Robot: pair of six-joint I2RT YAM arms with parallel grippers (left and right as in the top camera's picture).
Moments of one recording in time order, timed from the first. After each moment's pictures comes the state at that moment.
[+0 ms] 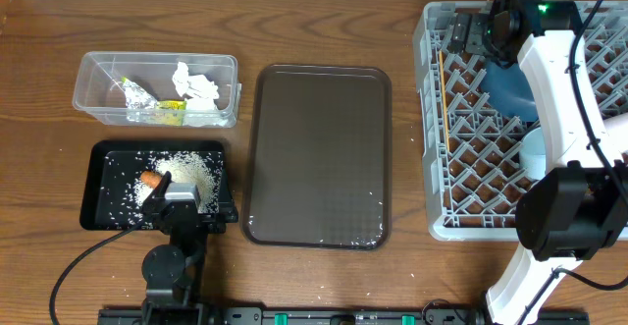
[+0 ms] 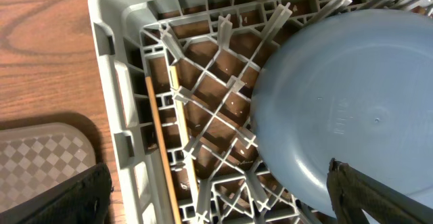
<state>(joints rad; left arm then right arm) -0.03 0.01 0.03 -0.14 -0.03 -0.04 0.03 1.98 1.90 -0.98 0.11 0.22</state>
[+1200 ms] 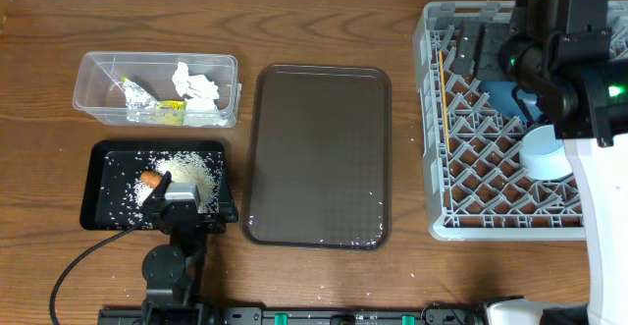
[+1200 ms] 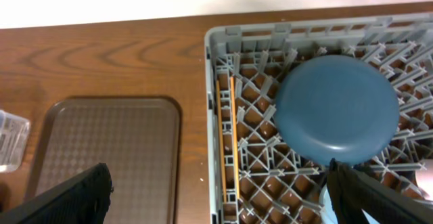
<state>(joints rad) -0.03 0.01 0.03 -0.14 -0.03 -0.04 0.19 1.50 1.87 -1.14 0.11 0.22</state>
